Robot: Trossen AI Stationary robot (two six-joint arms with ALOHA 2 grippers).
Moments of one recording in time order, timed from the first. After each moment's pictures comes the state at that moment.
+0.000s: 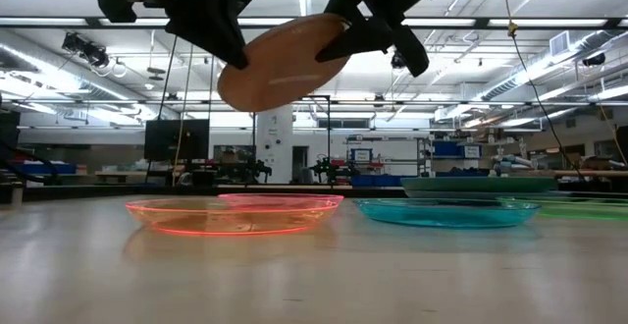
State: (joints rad) left arm -0.29 1.43 1.05 -0.53 -0.39 0.31; right arm 0.23 1.63 1.12 -0.07 0.58 -1.16
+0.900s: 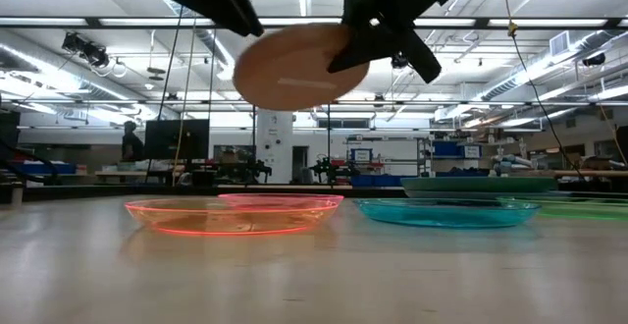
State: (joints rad) left arm -0.33 1.41 1.12 -0.58 -0.49 0.12; right arm 0.23 1.63 1.12 -0.19 0.66 -0.96
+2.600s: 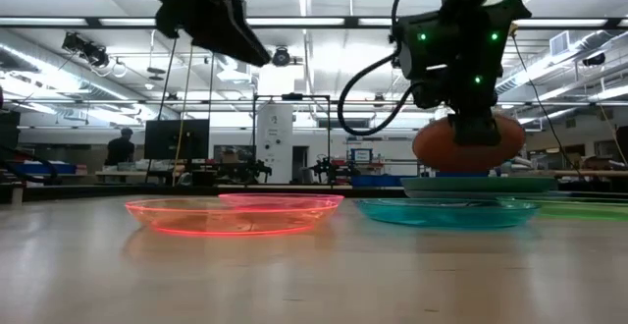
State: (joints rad) left arm -0.16 1.28 0.85 -0.19 -0.45 0.28; right arm -0.08 1.63 1.00 -1.07 0.87 0.33
